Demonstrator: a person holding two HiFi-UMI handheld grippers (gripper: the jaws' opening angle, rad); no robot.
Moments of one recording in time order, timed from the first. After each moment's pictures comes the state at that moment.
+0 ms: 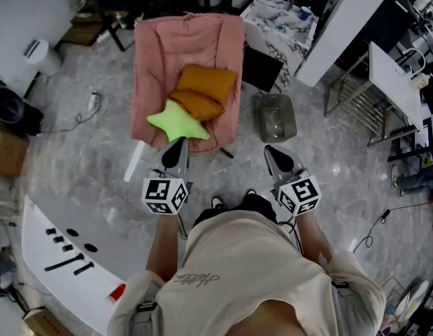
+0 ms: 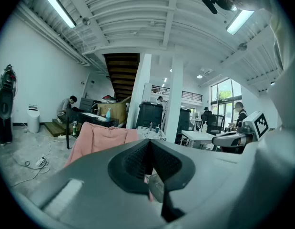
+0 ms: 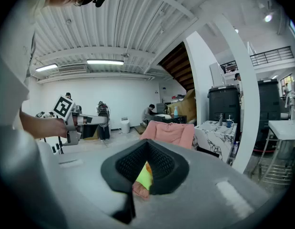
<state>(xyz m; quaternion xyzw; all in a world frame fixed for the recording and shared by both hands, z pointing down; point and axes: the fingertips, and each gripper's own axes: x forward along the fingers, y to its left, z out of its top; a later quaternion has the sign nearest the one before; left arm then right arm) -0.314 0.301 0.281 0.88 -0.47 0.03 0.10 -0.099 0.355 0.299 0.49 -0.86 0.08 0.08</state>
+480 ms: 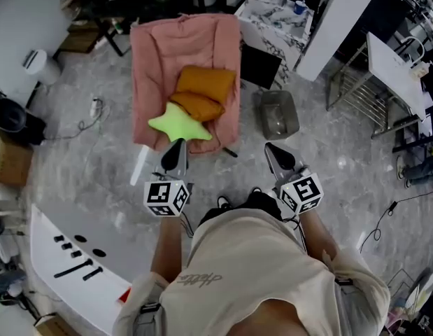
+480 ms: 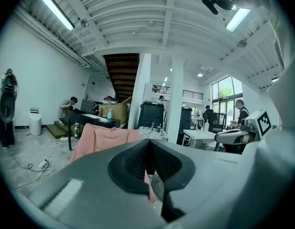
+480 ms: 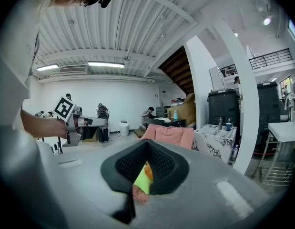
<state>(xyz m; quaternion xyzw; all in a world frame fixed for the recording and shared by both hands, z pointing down) -0.315 0.298 0.279 0.87 -0.48 0.03 0.09 -0.096 0.353 0.291 0.49 -0.86 0.06 0.07</state>
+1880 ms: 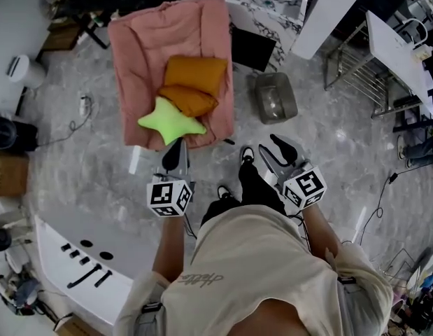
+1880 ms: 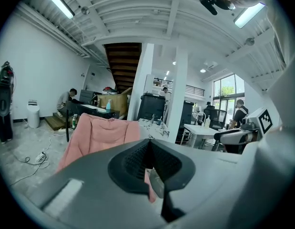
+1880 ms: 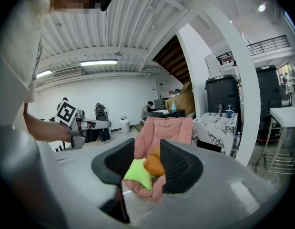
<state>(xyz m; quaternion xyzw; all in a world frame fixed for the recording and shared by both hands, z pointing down) -0.291 0.251 0.319 0.87 -0.48 0.06 0.13 -0.077 0.315 0.325 0.49 -0.86 0.12 0.08</state>
